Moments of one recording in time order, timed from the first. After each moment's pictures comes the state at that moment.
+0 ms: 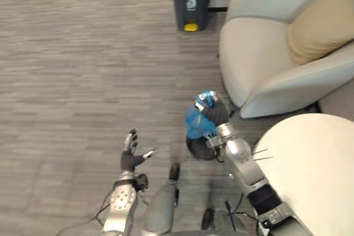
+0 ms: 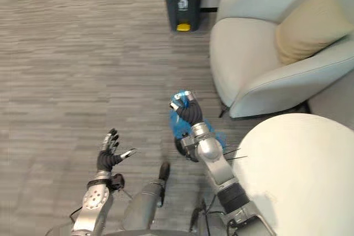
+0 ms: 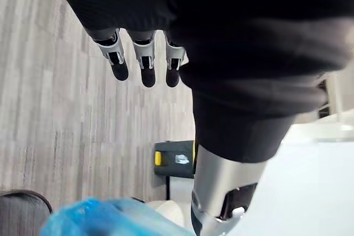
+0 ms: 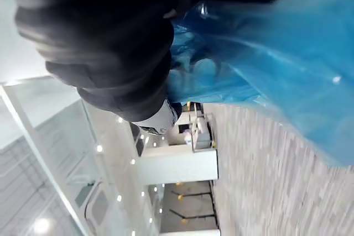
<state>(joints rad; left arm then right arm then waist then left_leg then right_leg) 0.17 0.11 -0.17 0.07 -0.12 -0.28 0.18 -0.32 -0.22 0.34 0.10 0.24 -0.26 -0.09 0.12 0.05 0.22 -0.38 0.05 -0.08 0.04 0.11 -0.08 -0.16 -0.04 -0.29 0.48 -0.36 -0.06</state>
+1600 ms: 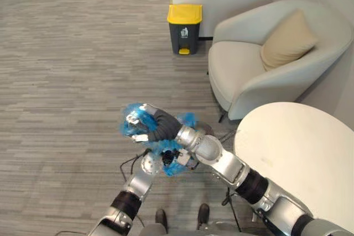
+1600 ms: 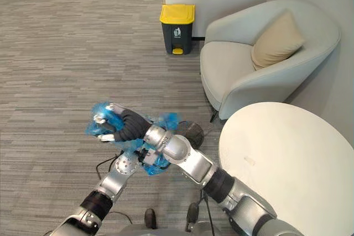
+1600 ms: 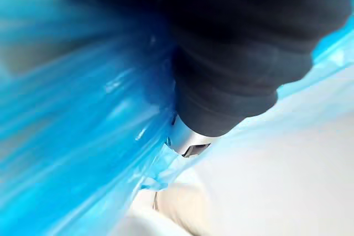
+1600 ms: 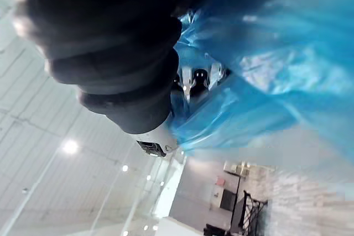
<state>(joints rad) -0.15 0.16 -0.30 0.38 0.13 -0.25 0.27 -0.42 -0.20 0.69 -0.04 0.08 -0.24 0.09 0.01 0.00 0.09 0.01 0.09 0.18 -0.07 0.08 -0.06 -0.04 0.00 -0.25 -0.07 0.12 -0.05</state>
